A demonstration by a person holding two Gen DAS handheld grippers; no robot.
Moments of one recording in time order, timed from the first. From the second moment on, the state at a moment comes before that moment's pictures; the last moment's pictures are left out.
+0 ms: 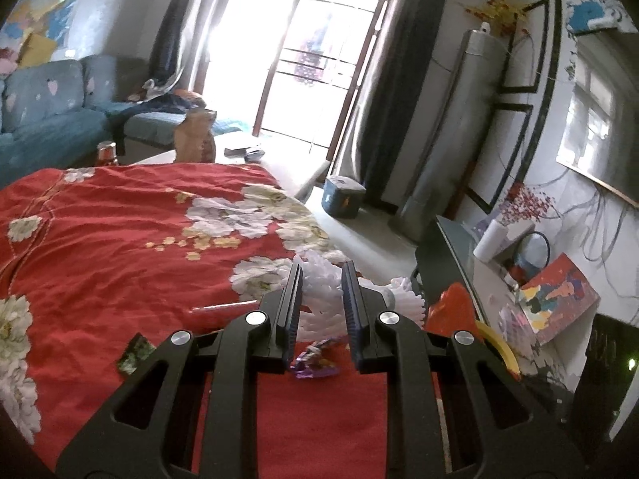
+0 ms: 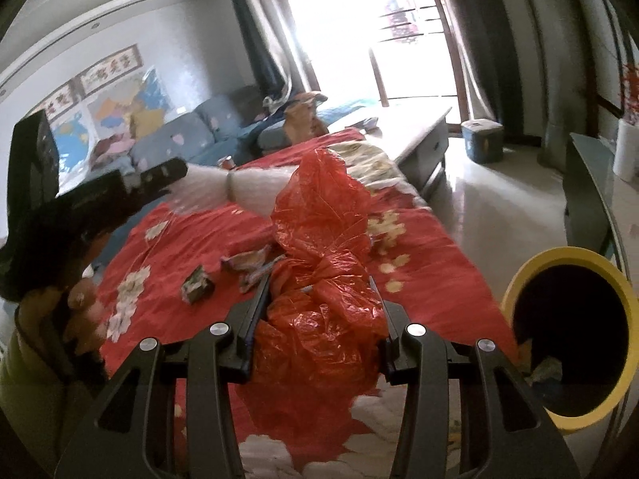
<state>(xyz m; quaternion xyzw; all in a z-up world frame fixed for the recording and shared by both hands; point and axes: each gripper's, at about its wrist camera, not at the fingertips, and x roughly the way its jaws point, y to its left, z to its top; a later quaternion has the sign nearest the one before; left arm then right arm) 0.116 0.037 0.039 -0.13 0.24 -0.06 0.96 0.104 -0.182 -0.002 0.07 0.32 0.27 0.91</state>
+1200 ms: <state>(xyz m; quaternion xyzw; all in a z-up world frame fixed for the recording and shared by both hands) 0.137 -0.141 0.020 -0.01 0.27 -0.19 0.94 0.133 -0.352 -0.019 0.18 0.29 0.08 0.94</state>
